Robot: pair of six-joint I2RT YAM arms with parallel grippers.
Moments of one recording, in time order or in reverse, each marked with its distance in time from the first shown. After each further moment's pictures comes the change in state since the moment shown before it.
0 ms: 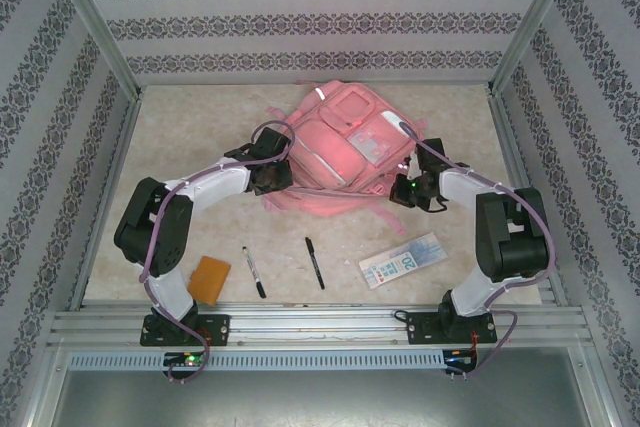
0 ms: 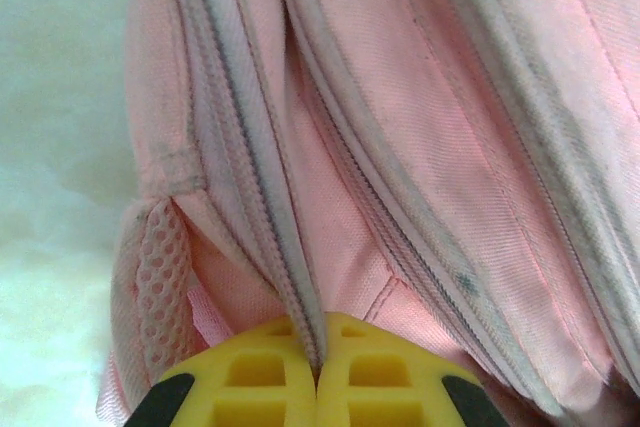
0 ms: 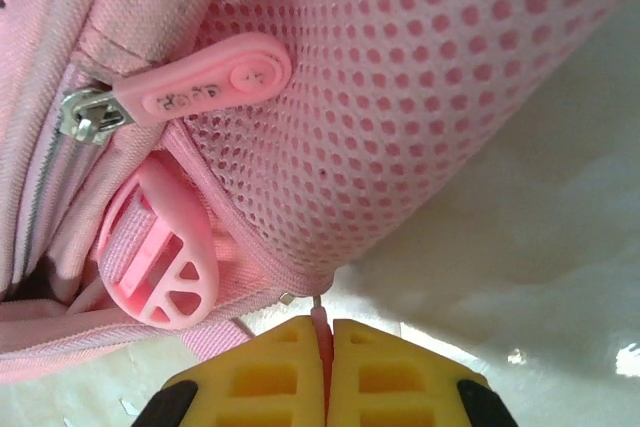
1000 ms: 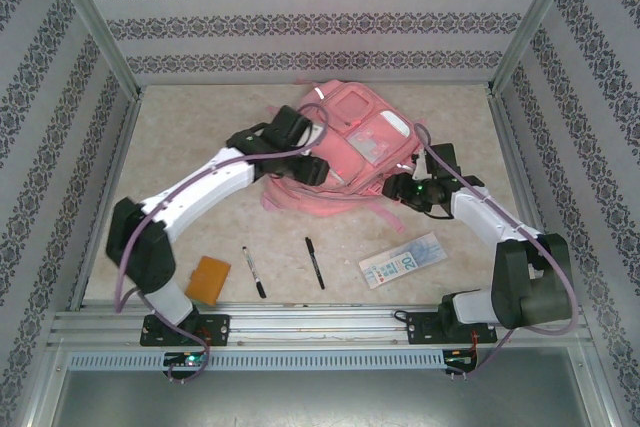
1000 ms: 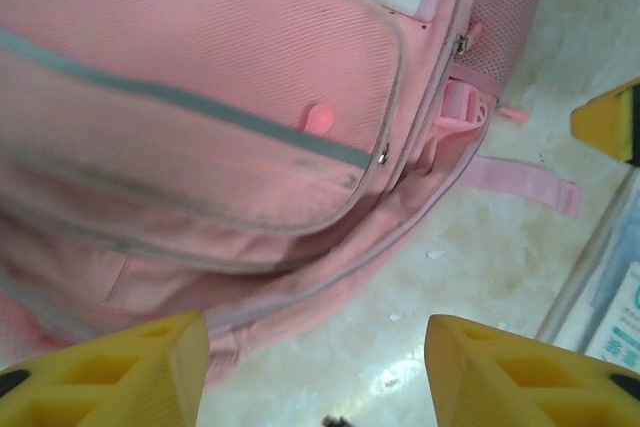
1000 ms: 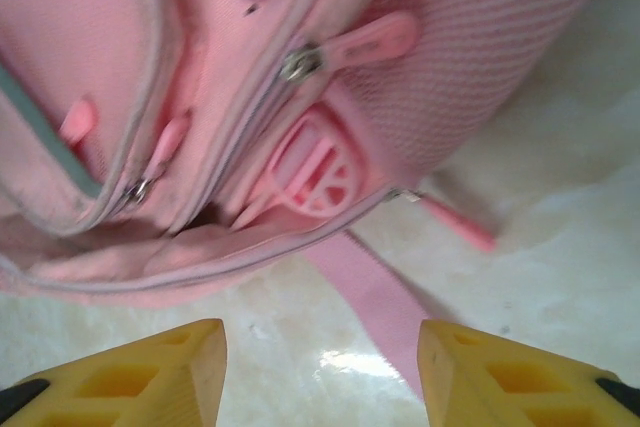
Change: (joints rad) left arm -0.177 -0.054 0.348 -0.296 0.102 0.501; right arm 0.014 -0.279 -0.106 0.014 -0.048 0.117
